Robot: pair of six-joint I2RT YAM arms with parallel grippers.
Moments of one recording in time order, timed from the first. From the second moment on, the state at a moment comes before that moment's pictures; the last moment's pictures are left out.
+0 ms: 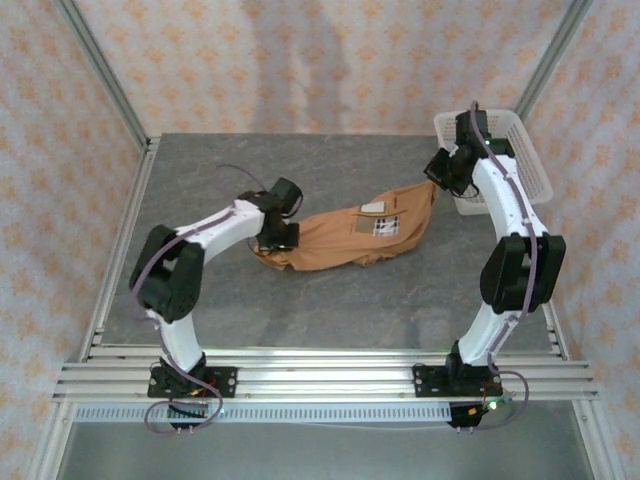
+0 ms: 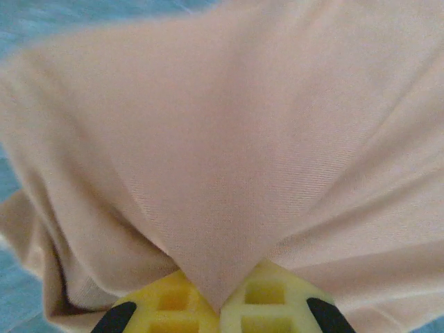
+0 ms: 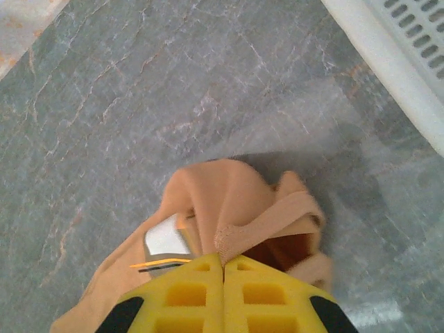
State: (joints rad) left arm -0.43 1.77 1.30 -0.81 0.01 -0.53; right arm 0.01 1.75 1.67 -0.97 -0.18 0.60
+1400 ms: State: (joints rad) left arm -0.56 1.61 1.31 -0.70 0.08 -0.59; right arm 0.29 1.78 1.43 -0.88 -0.17 0.62
